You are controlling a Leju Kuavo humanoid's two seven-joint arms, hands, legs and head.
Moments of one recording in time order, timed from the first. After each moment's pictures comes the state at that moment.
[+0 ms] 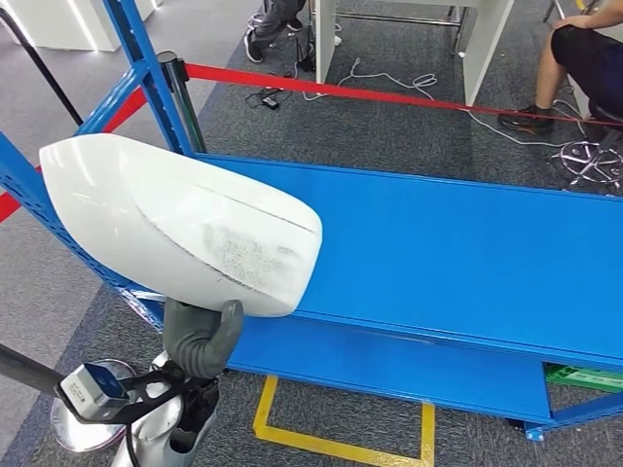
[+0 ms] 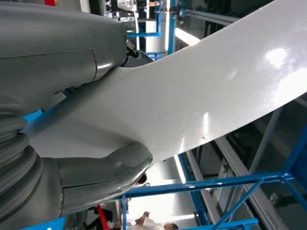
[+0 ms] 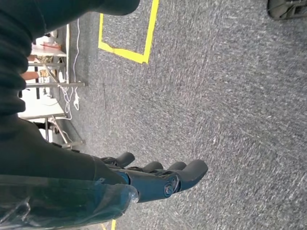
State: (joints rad) left arm 0.03 -0.25 -0.41 -1.75 0.12 -0.32 -0.68; right arm -0.10 0.18 -1.04 -0.20 1.45 -0.16 0.25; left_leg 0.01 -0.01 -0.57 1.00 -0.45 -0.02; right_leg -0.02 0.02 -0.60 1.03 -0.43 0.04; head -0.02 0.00
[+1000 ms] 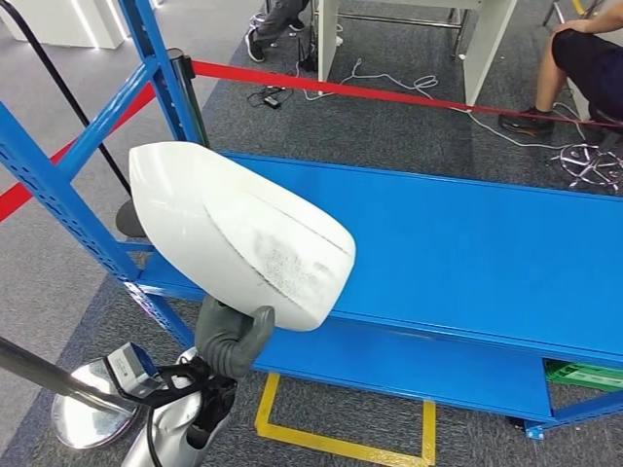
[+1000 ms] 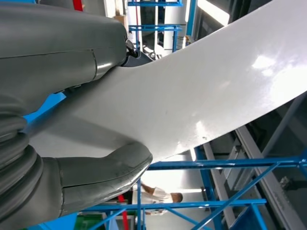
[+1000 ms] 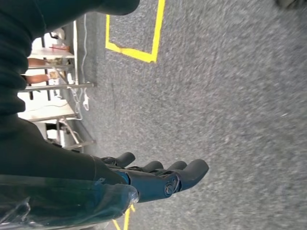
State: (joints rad) left arm -0.01 -0.23 -0.45 -1.62 0.17 -0.36 -0.65; right arm -0.10 0.18 -1.03 -0.20 1.45 -0.18 0.31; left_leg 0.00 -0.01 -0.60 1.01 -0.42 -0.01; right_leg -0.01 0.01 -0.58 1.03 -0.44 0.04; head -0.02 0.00
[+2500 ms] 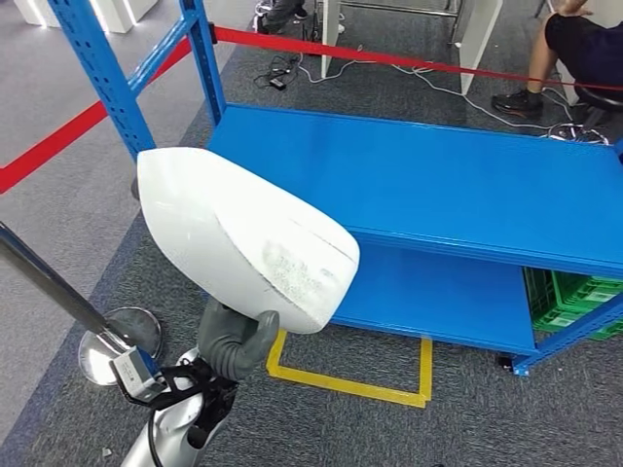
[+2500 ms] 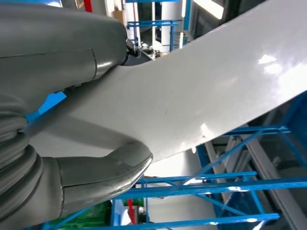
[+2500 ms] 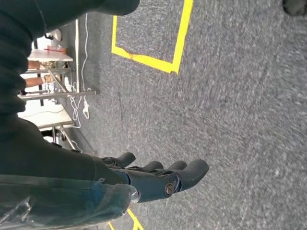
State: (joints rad) left arm -0.03 -0.21 -0.47 -1.60 0.15 -0.36 -0.66; right arm -0.10 0.18 -1.03 -0.21 1.43 -0.17 0.28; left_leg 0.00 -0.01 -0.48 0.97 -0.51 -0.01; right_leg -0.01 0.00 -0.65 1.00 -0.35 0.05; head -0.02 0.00
